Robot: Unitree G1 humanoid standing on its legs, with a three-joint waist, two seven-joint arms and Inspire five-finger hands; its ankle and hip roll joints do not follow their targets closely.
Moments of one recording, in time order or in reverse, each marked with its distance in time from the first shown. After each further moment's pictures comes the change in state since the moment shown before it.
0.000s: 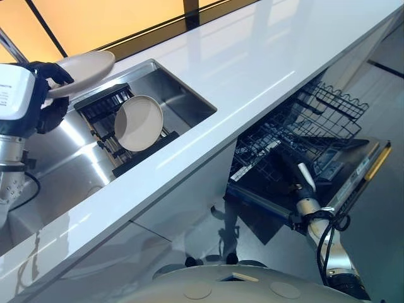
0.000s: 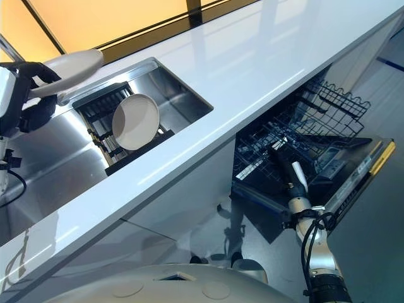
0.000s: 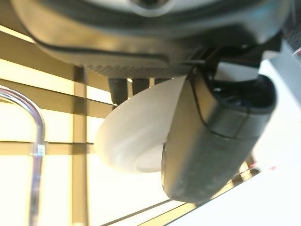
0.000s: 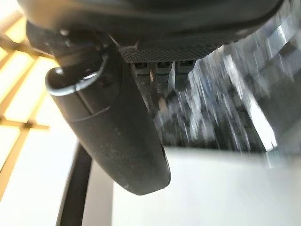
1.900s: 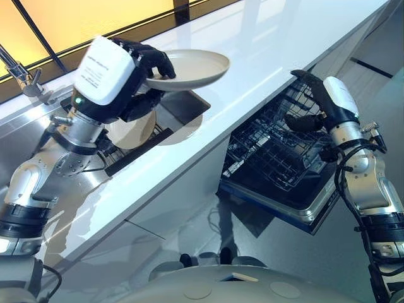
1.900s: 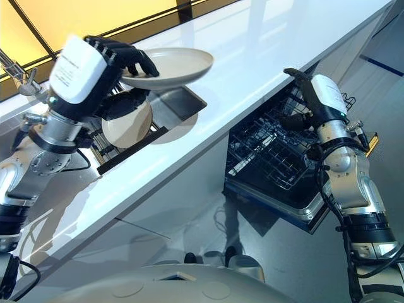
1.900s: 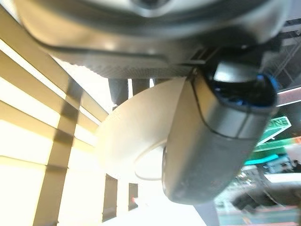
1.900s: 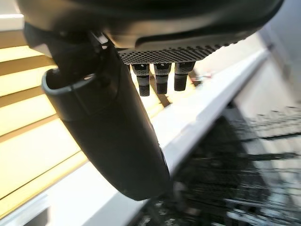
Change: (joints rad) left arm -0.357 -0.125 -0.249 -0.193 -0.034 -0.165 -0.167; right arm -0.401 -0.360 0.032 -0.182 -0.371 0.277 0.075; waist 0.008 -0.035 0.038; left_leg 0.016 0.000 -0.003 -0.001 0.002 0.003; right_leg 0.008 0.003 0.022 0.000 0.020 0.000
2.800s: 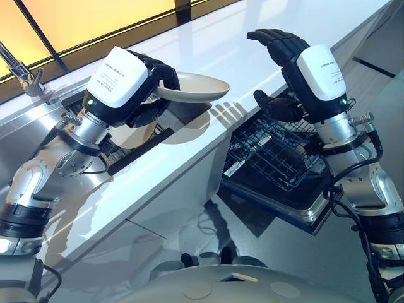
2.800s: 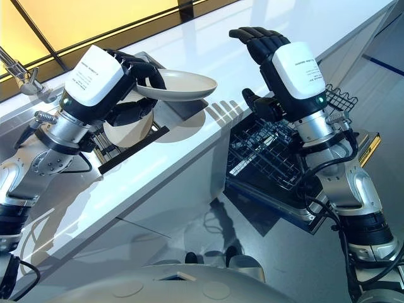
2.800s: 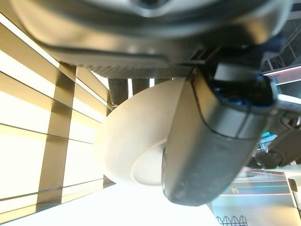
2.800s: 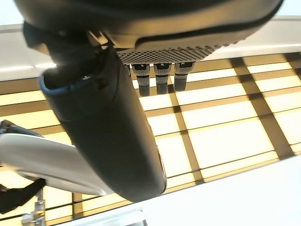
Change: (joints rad) left arm -0.005 0.000 -0.058 -0.035 -0.022 0.005 -0.196; right arm -0.037 0.001 0.051 -0.275 -0.164 -0.379 -0.099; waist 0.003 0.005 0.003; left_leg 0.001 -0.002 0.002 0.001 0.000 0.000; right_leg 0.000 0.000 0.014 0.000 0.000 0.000
